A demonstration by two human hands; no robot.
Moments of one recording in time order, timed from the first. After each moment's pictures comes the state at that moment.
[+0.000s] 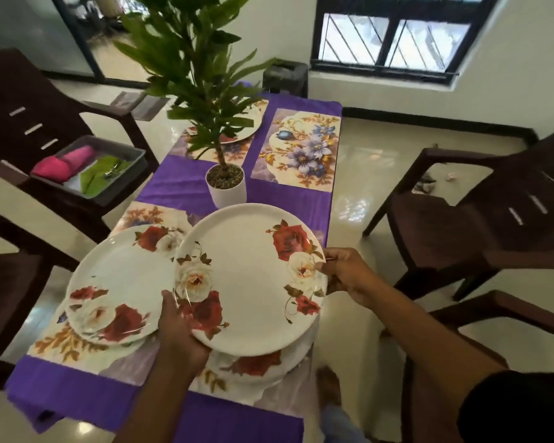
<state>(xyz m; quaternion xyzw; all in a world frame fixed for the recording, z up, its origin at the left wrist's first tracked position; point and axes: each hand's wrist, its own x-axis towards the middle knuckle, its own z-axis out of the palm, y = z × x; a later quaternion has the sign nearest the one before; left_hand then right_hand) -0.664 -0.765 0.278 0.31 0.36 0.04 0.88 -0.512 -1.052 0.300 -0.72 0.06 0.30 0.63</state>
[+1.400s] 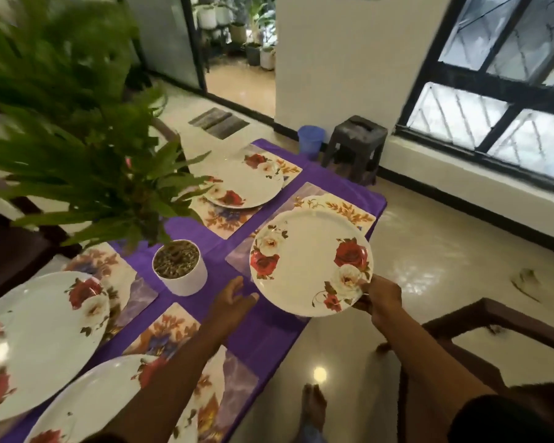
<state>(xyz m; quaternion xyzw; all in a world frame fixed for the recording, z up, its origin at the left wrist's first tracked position) -0.291 -0.903 0.280 0.72 0.35 0.01 0.60 -0.086 -1.158 0.261 -0.71 0.20 0.21 0.64</state>
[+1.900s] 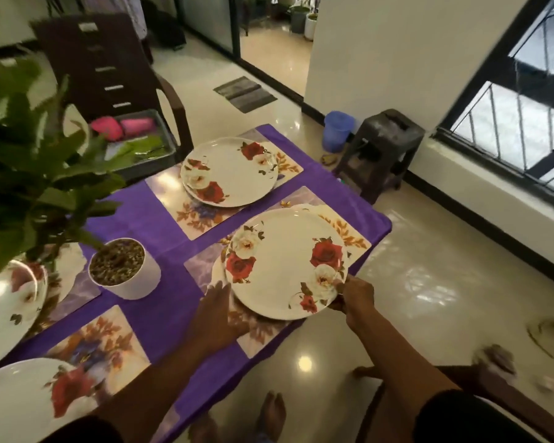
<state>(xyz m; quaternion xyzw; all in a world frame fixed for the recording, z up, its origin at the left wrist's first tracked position) -0.179 -0.941 0.222 0.86 0.37 -0.11 0.32 0.073 -1.119 0.215 -0.74 0.11 0.34 0.57</state>
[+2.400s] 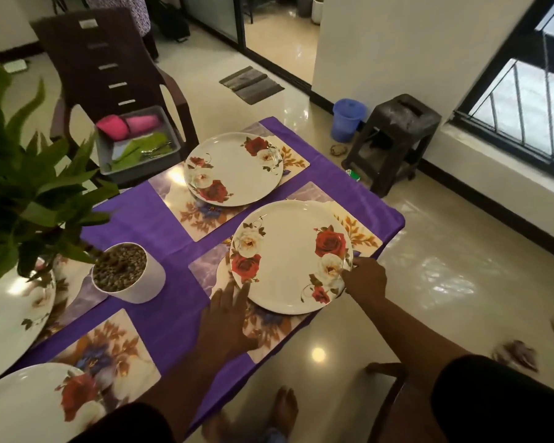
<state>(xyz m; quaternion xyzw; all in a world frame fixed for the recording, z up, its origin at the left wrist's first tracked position) -0.153 -0.957 0.207 0.90 0.36 -0.18 0.17 0.127 -1.106 0.196 -0.95 -0.15 0.17 0.23</state>
